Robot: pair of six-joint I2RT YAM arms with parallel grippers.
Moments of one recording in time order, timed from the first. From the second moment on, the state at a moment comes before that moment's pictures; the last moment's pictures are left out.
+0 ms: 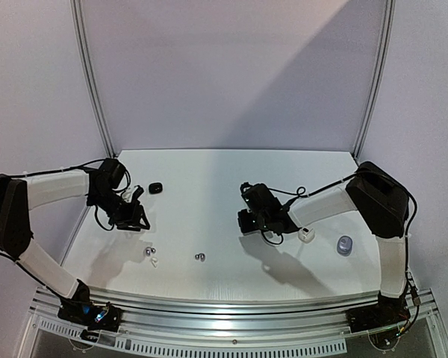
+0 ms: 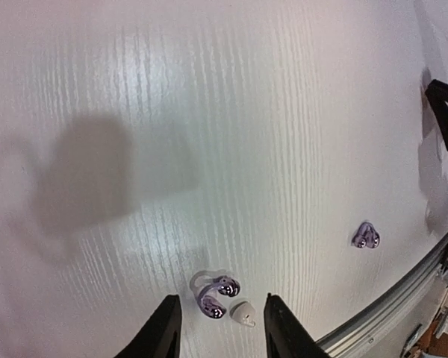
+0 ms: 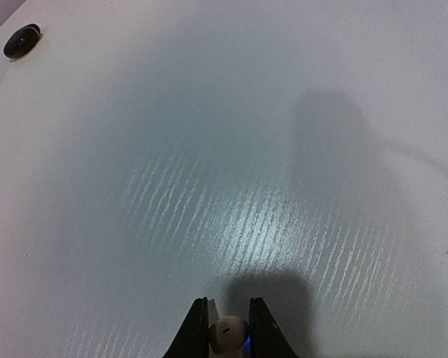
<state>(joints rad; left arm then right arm) -0.23 1.51 0.93 -0.73 0.37 -0.21 0.87 2.10 1.20 0.11 0.27 0.47</state>
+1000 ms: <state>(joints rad) -0.31 1.53 0.69 -0.55 0.37 -0.48 0.87 1.95 1.24 0.05 0.25 0.52</state>
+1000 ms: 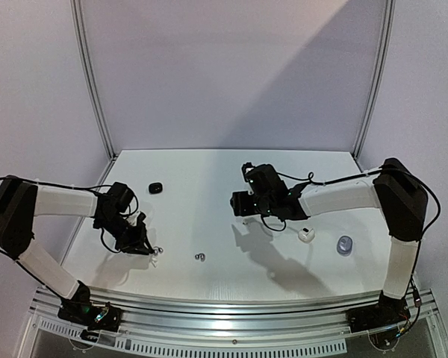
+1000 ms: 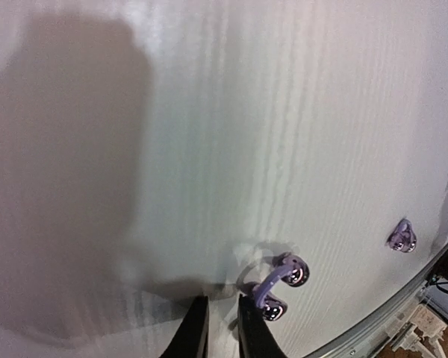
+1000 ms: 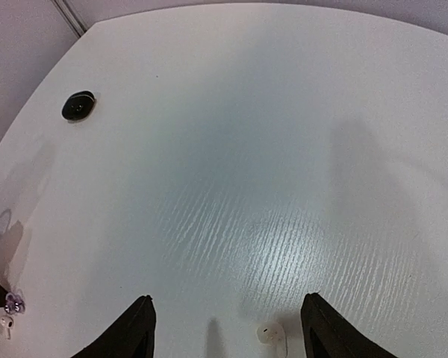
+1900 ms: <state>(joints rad) -0.67 1.98 1.23 -0.60 0.41 -0.50 0.92 1.61 0.98 -0.05 0.39 0.53</state>
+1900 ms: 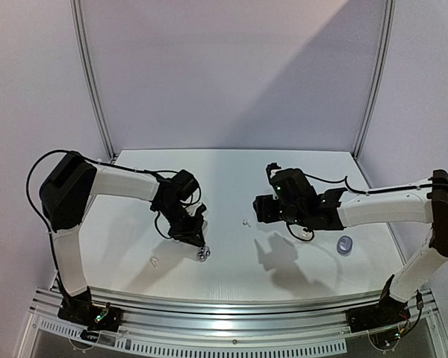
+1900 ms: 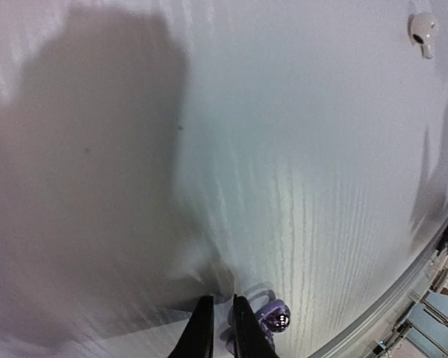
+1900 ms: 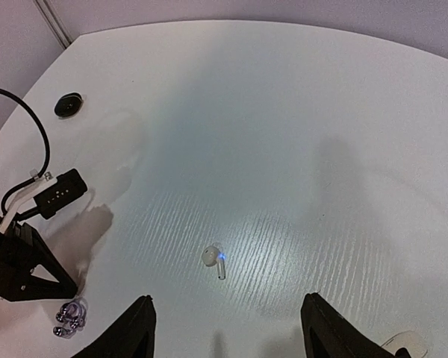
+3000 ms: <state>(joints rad) -0.44 1.54 0.82 -0.84 0.33 -0.55 0.97 1.69 1.07 -0.07 0.35 0.49</state>
